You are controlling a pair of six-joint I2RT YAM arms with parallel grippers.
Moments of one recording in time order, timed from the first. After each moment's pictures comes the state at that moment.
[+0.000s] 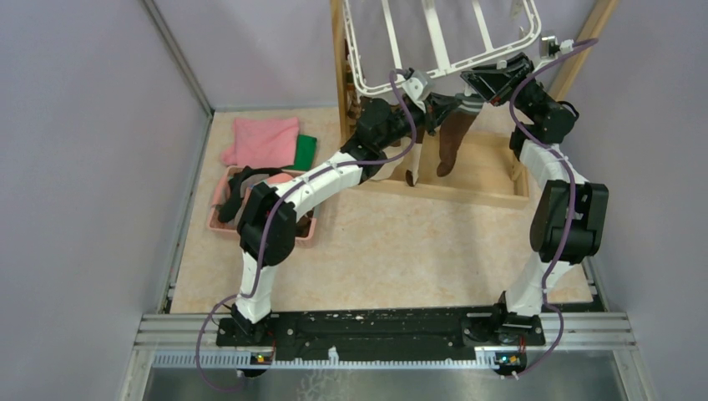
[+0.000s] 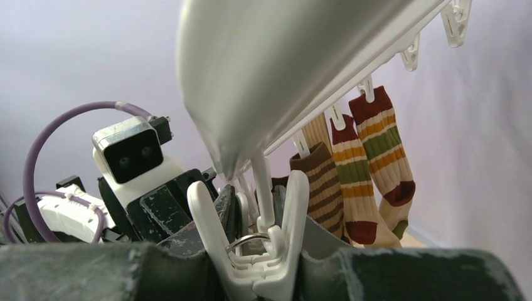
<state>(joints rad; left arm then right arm) -0.76 2.04 1.78 0.63 0.35 -0.12 -0.09 1.81 1.39 1.50 -0.97 1.34</state>
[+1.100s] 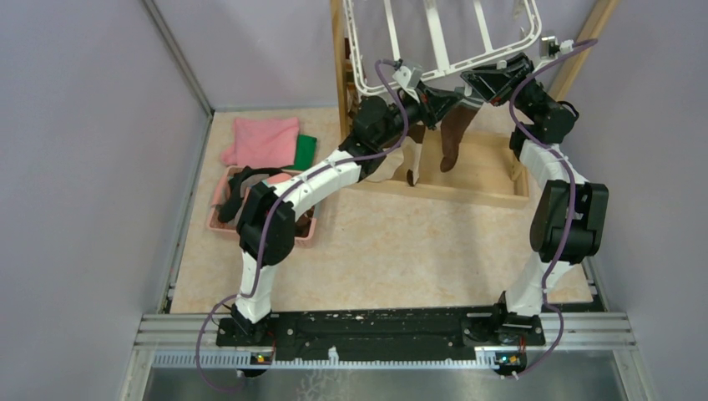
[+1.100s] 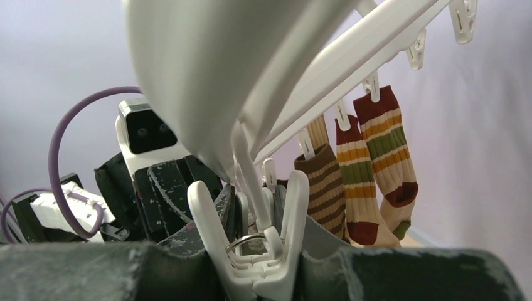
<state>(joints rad) -0.75 2.04 1.80 0.65 0.33 -0.36 -0.09 1.81 1.39 1.50 -0.97 1.33</state>
